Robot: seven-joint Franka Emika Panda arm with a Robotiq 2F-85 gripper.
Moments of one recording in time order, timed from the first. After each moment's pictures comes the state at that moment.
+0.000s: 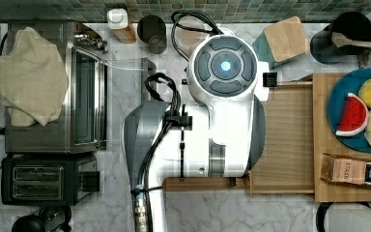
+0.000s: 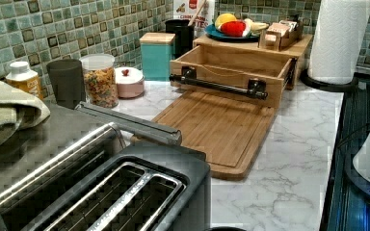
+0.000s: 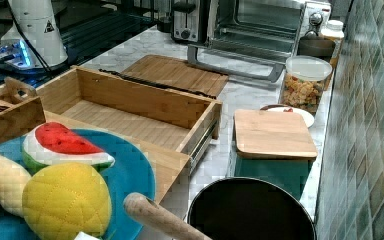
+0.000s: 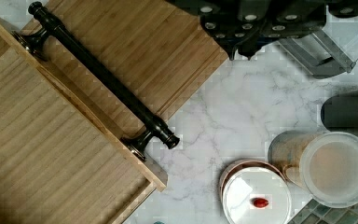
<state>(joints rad) 0.00 0.02 0.00 -1.74 -0.02 0.25 0.01</state>
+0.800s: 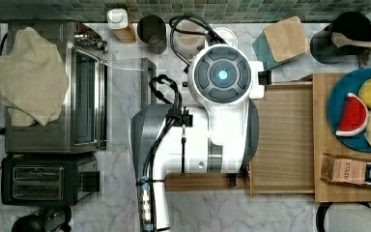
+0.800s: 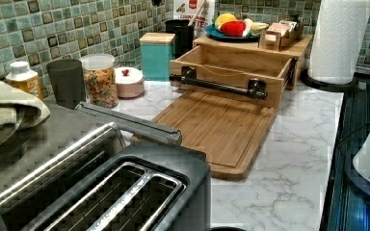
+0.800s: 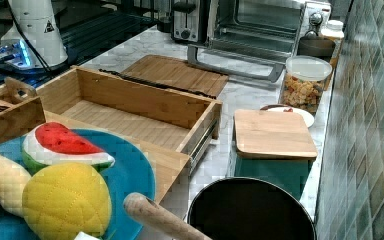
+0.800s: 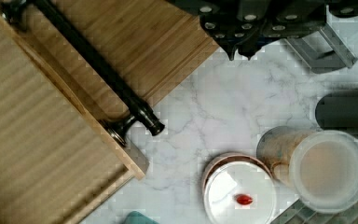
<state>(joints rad) 0.00 0.02 -0.01 -1.86 -0.01 0.41 -0.11</state>
